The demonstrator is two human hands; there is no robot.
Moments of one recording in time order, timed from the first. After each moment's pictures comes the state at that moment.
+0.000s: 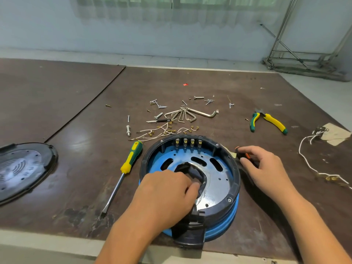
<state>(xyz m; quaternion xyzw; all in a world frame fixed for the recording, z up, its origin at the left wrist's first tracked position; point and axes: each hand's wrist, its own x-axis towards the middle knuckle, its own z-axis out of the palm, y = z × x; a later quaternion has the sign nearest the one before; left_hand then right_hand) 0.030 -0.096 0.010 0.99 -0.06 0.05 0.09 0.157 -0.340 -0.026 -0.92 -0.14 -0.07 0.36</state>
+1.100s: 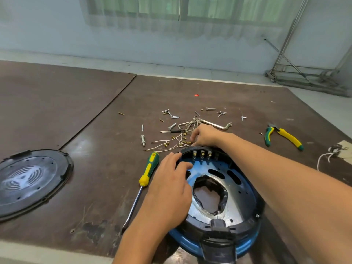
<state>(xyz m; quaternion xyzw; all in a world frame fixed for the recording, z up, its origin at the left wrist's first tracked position) 0.046 -0.051 -0.003 0.95 0.00 0.16 0.26 0.291 -0.143 0.002 -0.94 -0.25 0.16 0.18</state>
